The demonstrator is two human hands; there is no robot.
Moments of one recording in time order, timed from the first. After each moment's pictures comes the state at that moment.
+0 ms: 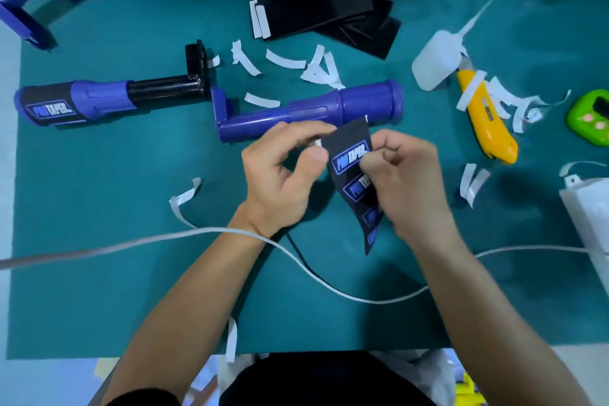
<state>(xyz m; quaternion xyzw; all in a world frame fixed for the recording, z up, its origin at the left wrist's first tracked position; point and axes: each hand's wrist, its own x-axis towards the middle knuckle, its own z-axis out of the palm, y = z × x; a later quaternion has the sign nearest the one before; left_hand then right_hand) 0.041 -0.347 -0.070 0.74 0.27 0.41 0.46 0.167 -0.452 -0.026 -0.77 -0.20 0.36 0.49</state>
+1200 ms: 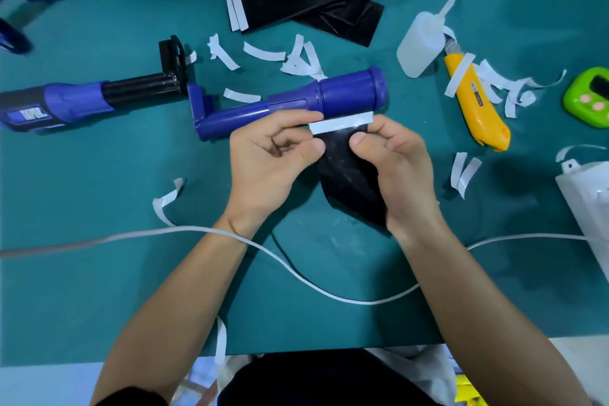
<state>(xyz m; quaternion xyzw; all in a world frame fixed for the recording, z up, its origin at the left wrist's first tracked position) 0.053 -0.351 -0.064 0.61 0.31 0.31 0.66 0.179 -0.464 -0.052 -0.62 -0.11 0.45 0.64</state>
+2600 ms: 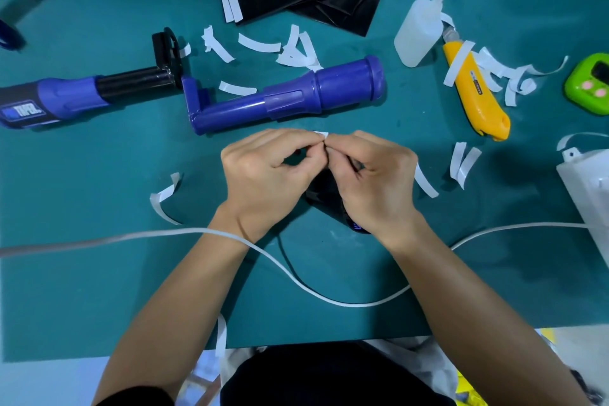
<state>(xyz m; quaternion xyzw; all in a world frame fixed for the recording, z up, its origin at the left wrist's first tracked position) 0.046 -0.362 -0.066 0.83 0.29 0.40 0.25 0.158 -0.464 -0.062 -0.77 -0.42 0.11 0.47</state>
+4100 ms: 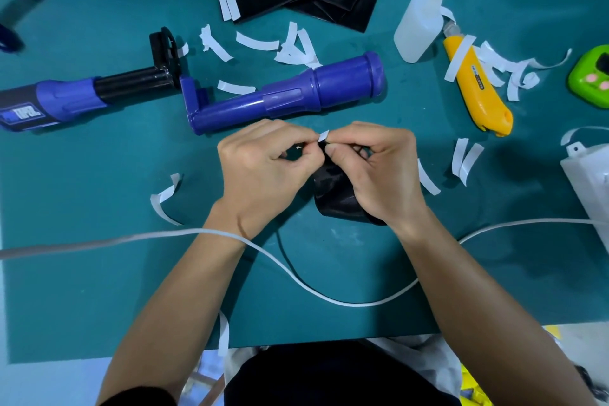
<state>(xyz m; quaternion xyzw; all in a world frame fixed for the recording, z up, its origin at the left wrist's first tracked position) 0.045 -0.355 -0.060 0.86 0.29 0.34 0.24 0.172 -0.465 -0.058 -0.71 -0.36 0.29 0.53</state>
